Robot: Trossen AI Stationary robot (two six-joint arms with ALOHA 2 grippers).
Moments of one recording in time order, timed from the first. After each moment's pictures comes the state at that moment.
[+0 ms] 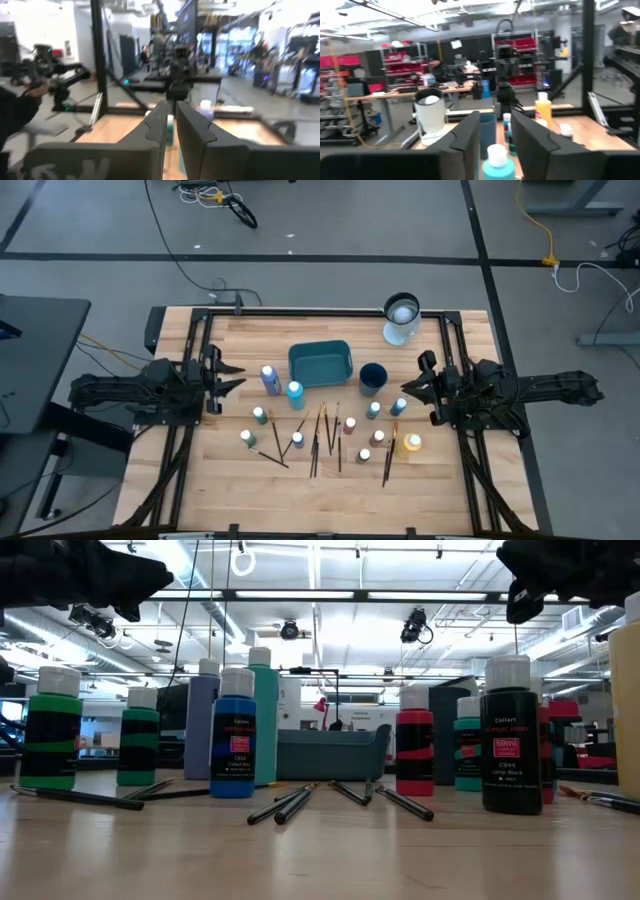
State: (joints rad) left arm 0.00 0.11 0.13 0.19 -0.14 0.11; right arm 0.00 0.35 0.16 0.41 -0.09 0.02
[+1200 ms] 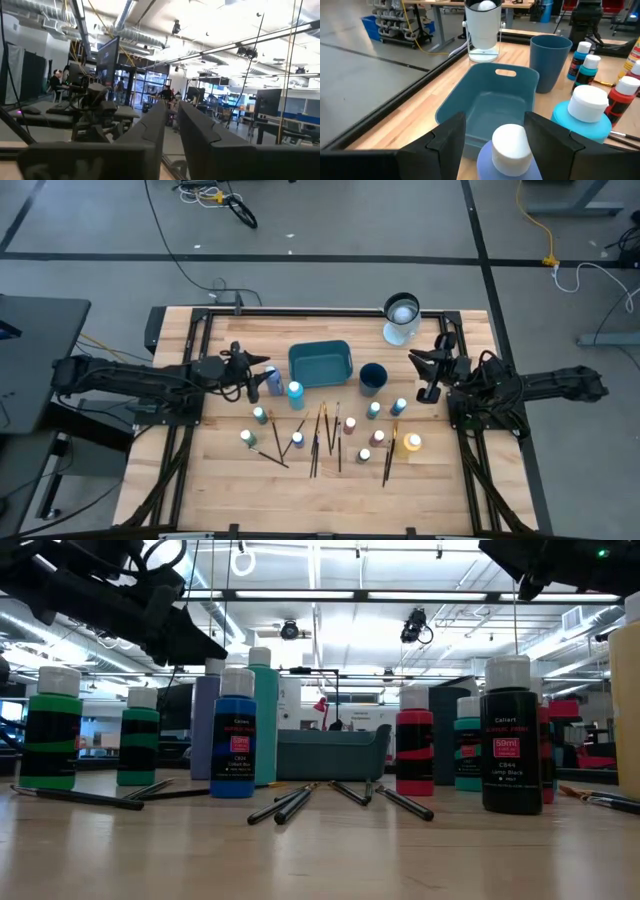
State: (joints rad) left arm 0.08 0.81 0.27 0.29 -0.37 -0.07; right arm 0.00 0.49 0.16 0.80 0.28 -0.32
